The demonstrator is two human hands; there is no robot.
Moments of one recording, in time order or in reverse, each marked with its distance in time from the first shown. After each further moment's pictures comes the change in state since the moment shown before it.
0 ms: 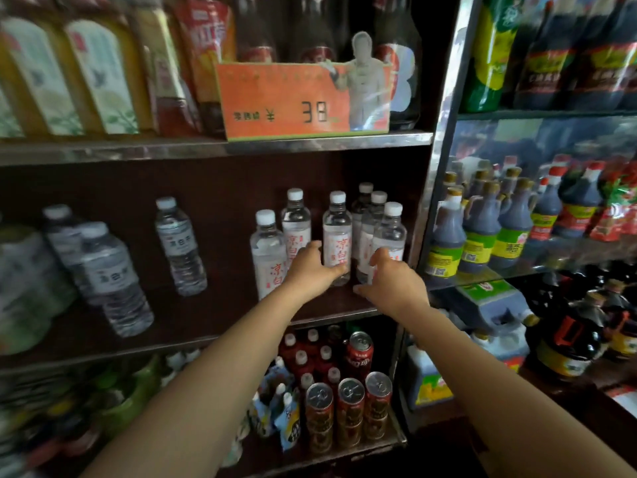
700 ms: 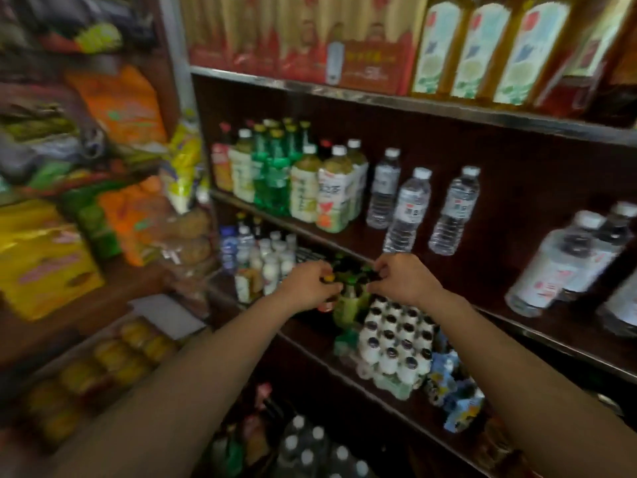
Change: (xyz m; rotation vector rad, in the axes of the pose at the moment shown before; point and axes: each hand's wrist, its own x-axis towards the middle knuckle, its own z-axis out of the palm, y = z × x) left_hand -0.268 -0.214 -0.238 0.205 0.302 -0.511; right_hand -0.121 -0.311 0.104 0.023 -0.594 -0.775
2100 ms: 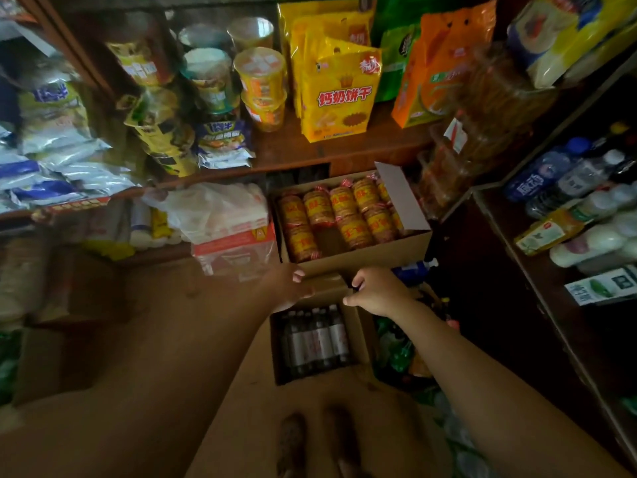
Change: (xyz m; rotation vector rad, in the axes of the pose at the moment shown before) left_hand -0.272 -0.513 -0.113 -0.322 0.153 -0.928; right_hand 0.032 -0.444 0.408 -0.106 -0.853 -0.358
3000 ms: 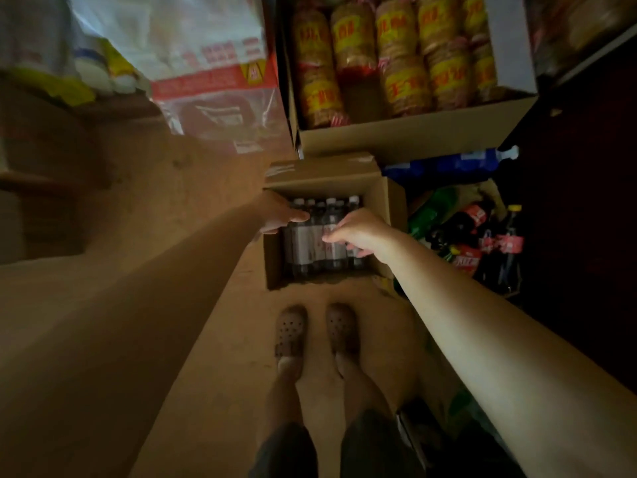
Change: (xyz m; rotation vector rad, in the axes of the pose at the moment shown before) left_hand 0.113 -0.115 0.124 -0.414 -0.097 -0.543; right_hand 0.177 0.073 0.182 0.299 -0.310 0.155
